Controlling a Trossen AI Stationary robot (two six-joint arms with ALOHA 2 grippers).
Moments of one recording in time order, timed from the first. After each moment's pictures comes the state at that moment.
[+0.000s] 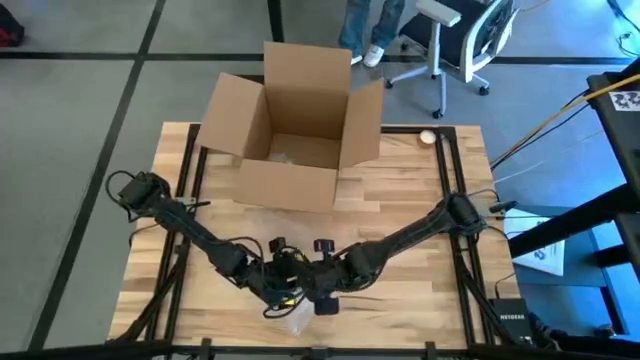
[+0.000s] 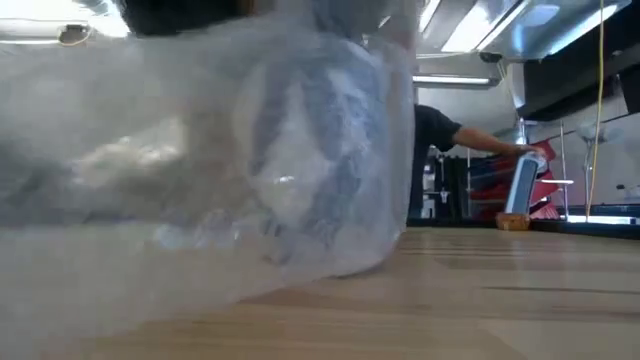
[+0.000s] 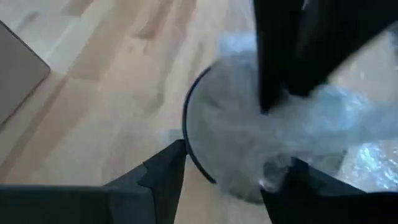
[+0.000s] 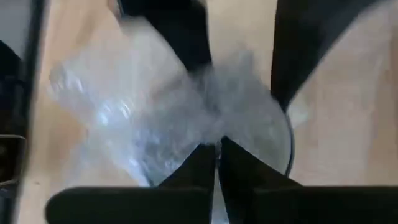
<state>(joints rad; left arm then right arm) -0.56 1.74 1.12 -0.27 -0.60 -0.57 0.44 2.14 1.82 -0.85 0.21 0.37</state>
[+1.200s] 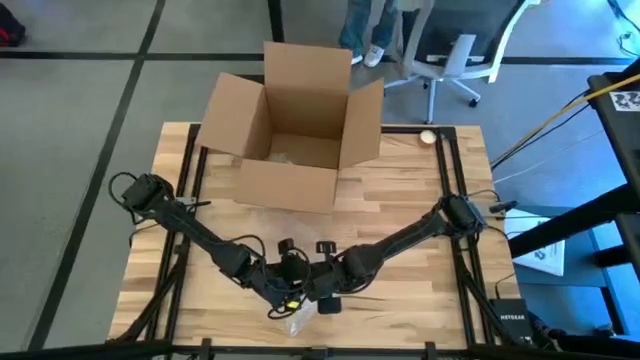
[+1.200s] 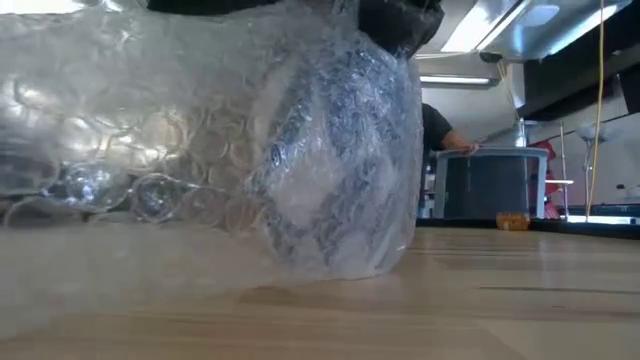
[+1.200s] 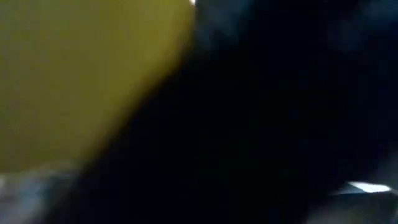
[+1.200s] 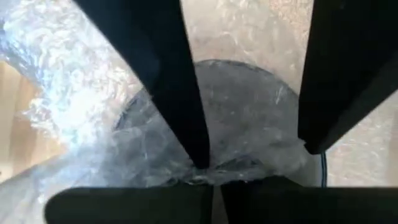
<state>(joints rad) -0.56 1.77 1.12 -0.11 -0.61 -0.46 0.44 2.13 1.76 -0.79 0.18 0.33</state>
